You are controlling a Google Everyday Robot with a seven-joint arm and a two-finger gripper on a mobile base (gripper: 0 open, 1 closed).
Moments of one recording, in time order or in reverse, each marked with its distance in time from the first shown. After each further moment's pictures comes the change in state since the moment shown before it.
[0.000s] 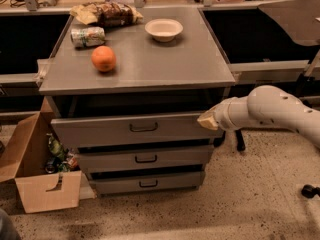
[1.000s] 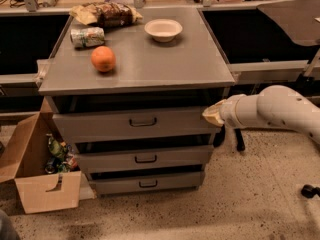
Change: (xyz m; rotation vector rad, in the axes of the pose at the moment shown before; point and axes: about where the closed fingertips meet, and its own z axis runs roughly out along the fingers) arm -0.013 -0.009 -0.018 0.042 -0.065 -0.028
